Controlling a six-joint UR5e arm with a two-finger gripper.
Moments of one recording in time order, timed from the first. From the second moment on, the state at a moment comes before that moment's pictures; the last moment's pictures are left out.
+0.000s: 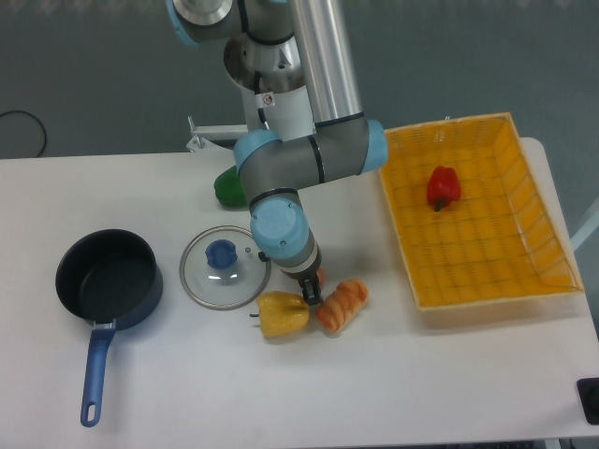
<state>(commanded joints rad) 2.34 -2.06 -1.77 -1.01 1.76 1.57</state>
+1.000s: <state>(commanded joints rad) 2.34 -2.05 -1.77 -1.01 1.75 1.55</state>
